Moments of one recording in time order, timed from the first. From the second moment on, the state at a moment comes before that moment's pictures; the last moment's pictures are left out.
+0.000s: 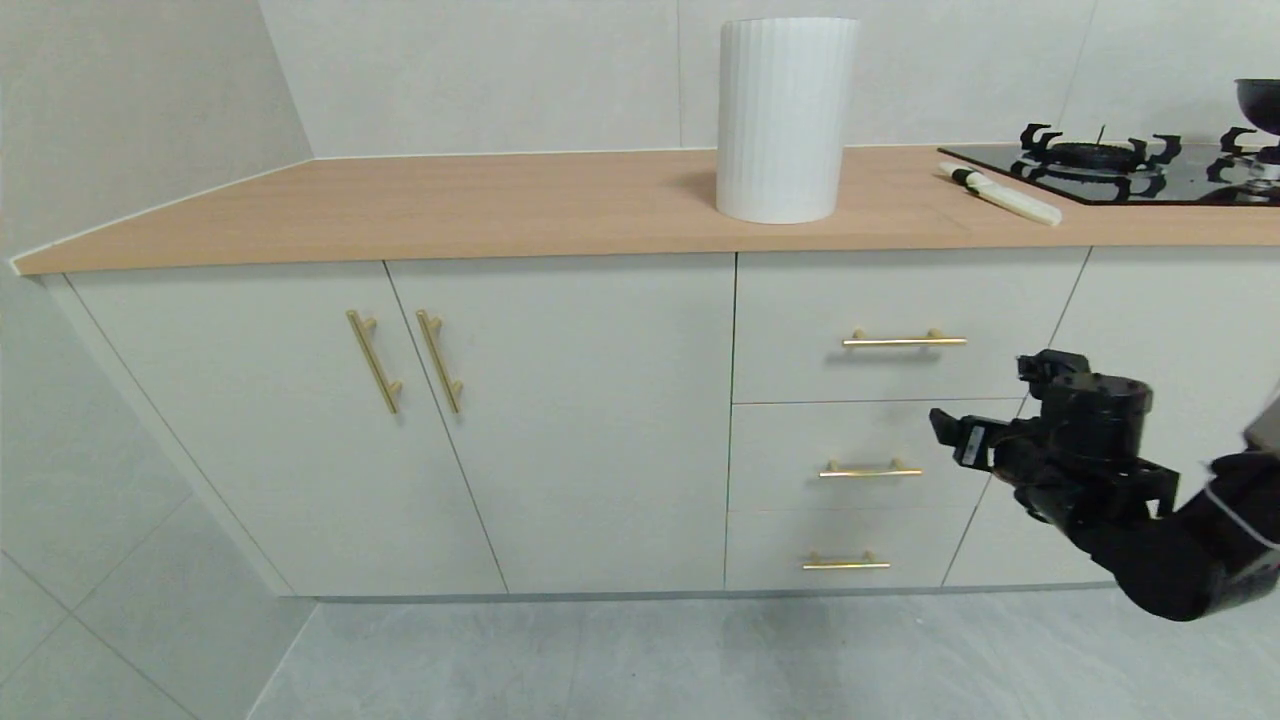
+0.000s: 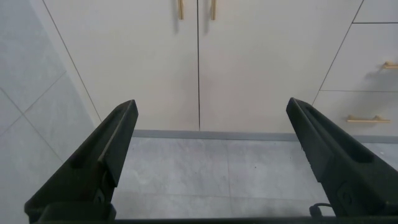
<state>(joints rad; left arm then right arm) 0.00 0.00 0.00 0.00 0.04 -0.01 0.19 2.00 -0.67 -1.12 -0.32 0.20</state>
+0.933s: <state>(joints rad) 0.00 0.00 0.00 0.00 0.04 -0.01 0.15 0.43 -0.34 -0.20 -0.37 -0.13</state>
